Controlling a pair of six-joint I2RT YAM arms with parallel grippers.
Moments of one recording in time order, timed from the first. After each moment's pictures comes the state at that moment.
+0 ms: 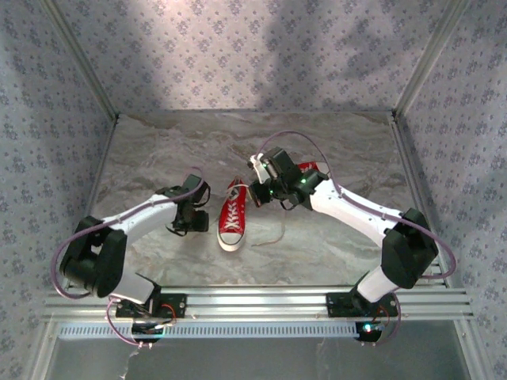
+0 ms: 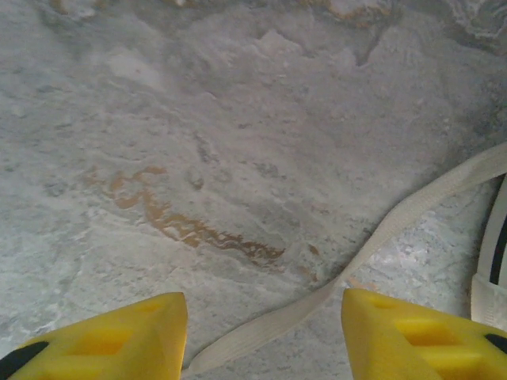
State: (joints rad) left arm -0.50 1.46 0.81 -0.72 -0.09 -0.46; right arm 0.76 1.54 1.21 -0.47 -0.13 0.24
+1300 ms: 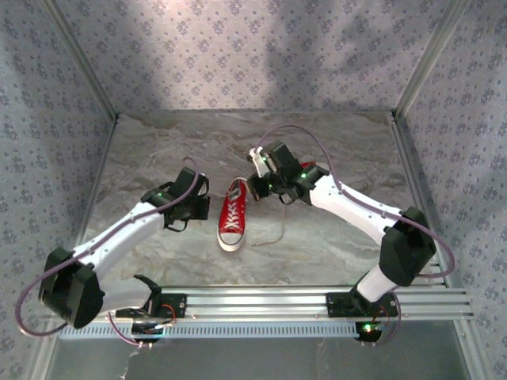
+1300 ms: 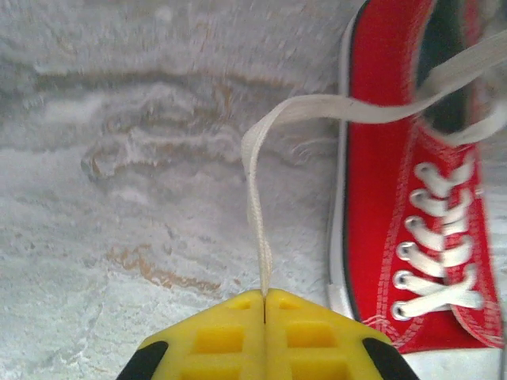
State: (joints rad) left arm -0.58 1.21 0.87 -0.69 -0.14 -0.42; right arm 0.75 1.57 1.29 -0.49 -0.14 0.24
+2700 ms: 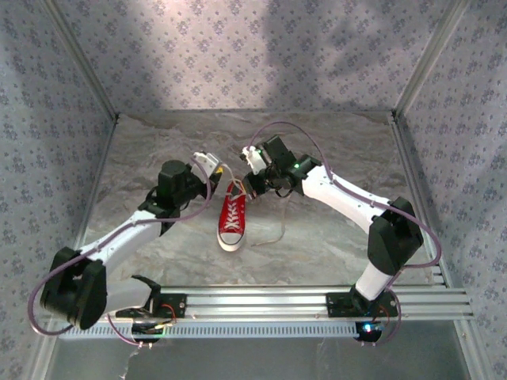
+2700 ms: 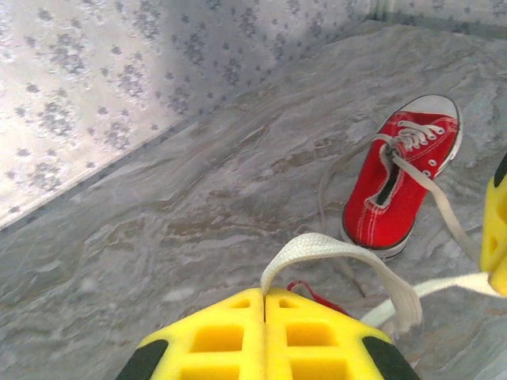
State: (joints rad) left arm -0.46 1.24 0.68 0.26 0.22 0.22; right arm 0.72 1.67 1.39 -0.57 -0.27 0.16
